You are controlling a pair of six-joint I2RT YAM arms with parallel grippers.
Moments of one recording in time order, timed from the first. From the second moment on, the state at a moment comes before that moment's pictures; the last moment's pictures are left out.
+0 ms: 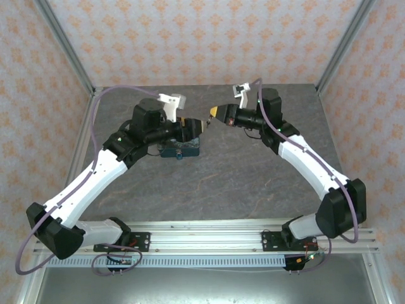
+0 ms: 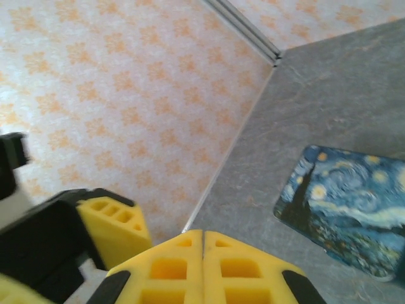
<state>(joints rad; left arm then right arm) -0.51 1.24 1.23 -0.39 0.32 -0.51 0.42 1.42 1.21 -0.01 -0.75 0.73</state>
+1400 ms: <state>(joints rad) -0.43 1.26 1.11 0.04 0.58 -0.88 0.47 1.47 1.20 0.31 -0.88 1.01</state>
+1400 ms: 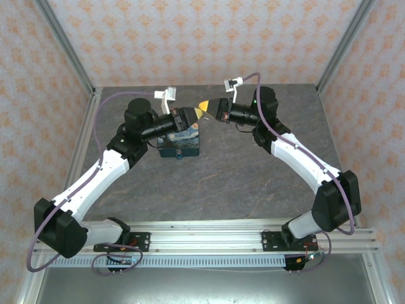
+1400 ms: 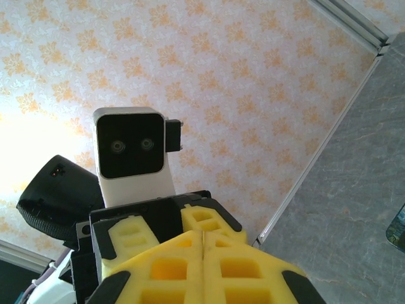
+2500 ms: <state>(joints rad) -0.42 1.28 1.17 -0.09 0.59 -0.78 0.45 1.44 1.23 0.11 -0.81 1.06</state>
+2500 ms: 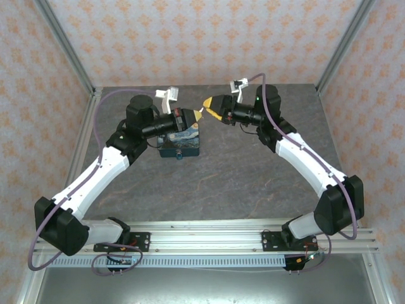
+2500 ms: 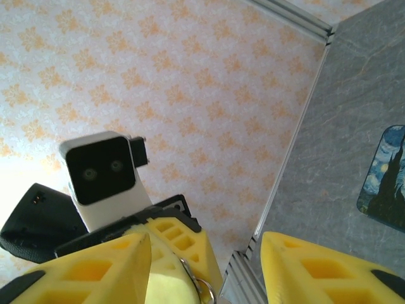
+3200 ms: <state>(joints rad) -0.40 1.37 1.33 -0.31 0.65 -0.70 0.47 1.48 1.33 -0.04 -0.82 0.95</state>
